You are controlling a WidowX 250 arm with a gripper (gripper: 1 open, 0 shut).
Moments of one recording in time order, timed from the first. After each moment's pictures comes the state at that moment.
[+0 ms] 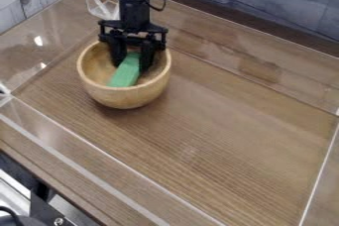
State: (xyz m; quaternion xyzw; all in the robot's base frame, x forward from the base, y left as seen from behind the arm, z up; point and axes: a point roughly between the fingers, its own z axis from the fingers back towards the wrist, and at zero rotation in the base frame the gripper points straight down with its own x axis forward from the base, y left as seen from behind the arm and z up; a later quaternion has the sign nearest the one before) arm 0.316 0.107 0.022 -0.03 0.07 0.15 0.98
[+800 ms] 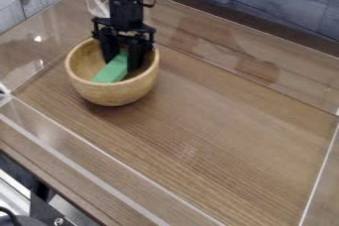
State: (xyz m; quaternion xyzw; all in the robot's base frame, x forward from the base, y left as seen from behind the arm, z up) arm 0.308 0.127 0.028 -0.04 0.08 0.05 0.99
